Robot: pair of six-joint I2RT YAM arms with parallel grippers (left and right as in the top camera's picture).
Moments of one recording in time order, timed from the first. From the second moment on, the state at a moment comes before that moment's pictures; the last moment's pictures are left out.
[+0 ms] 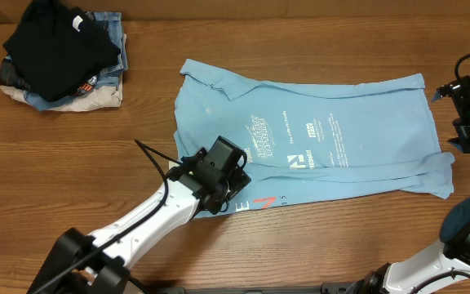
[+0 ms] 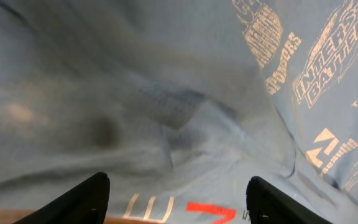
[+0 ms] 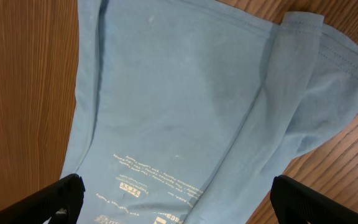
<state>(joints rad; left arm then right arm) -0.64 1.54 0.82 -0.45 0.07 -1.37 -0.53 1.86 1.74 -1.27 -0.25 0.65</state>
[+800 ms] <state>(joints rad) -0.64 1.67 0.83 -0.32 0.09 -1.33 -0.53 1.86 1.74 -1.27 -0.25 0.65</state>
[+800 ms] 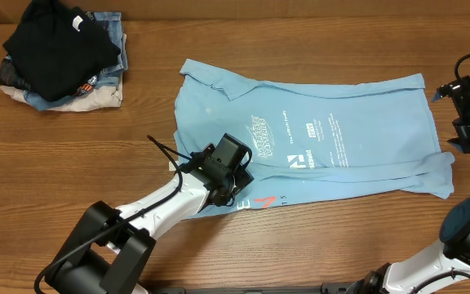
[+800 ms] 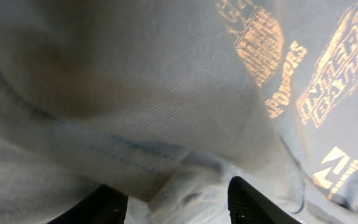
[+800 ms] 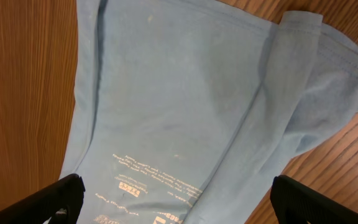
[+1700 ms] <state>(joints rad) -0.56 1.59 0.89 -0.57 0.10 -1.17 -0.53 1.86 1.74 -1.28 -0.22 0.62</state>
